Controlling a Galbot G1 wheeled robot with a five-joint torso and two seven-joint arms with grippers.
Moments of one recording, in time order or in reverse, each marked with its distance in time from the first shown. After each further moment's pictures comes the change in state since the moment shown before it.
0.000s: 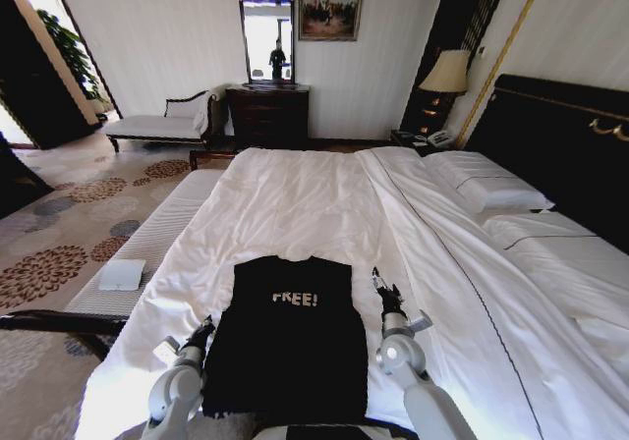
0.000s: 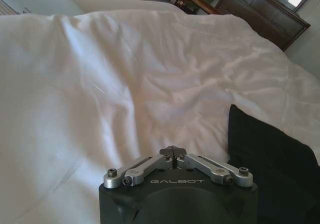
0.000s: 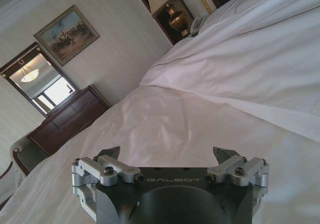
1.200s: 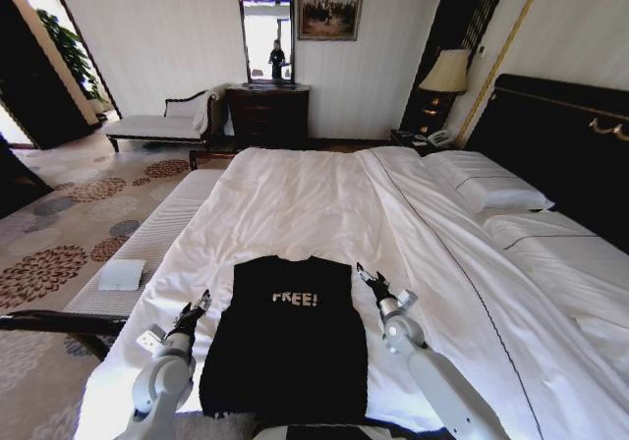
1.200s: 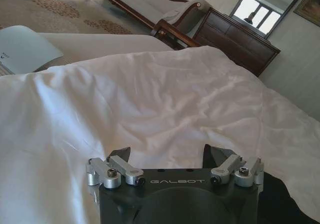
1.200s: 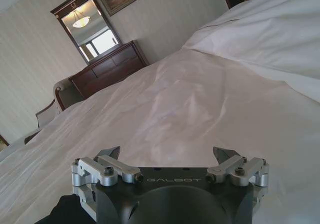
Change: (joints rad) left arm -0.043 0.044 -0.002 -0.053 0.018 -0.022 0.012; right arm 0.237 -0.183 -0.176 -0.328 0.071 -0.040 -0.247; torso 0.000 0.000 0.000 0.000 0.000
